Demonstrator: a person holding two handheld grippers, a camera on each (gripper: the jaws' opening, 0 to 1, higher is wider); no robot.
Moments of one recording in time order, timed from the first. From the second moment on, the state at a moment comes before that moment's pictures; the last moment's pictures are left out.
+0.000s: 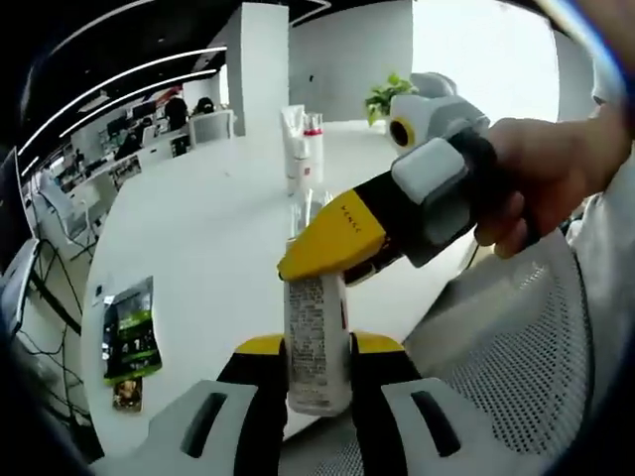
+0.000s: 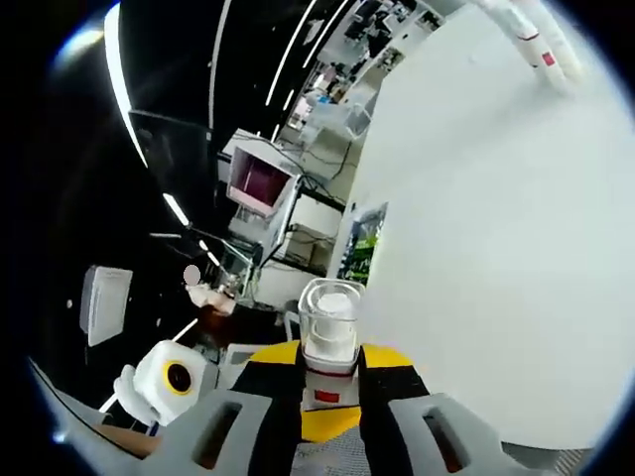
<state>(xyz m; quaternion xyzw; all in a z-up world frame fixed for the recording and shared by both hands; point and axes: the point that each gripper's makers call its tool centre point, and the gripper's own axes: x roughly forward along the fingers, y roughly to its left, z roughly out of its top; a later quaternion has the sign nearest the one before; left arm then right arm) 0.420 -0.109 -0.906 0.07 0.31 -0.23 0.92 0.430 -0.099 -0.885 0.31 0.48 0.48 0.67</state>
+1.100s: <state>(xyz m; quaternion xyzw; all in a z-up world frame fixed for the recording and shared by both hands) 0.434 -0.106 -0.912 0.05 0.30 -0.23 0.92 0.487 -0.129 -0.878 0.23 0.43 0.50 0.72</state>
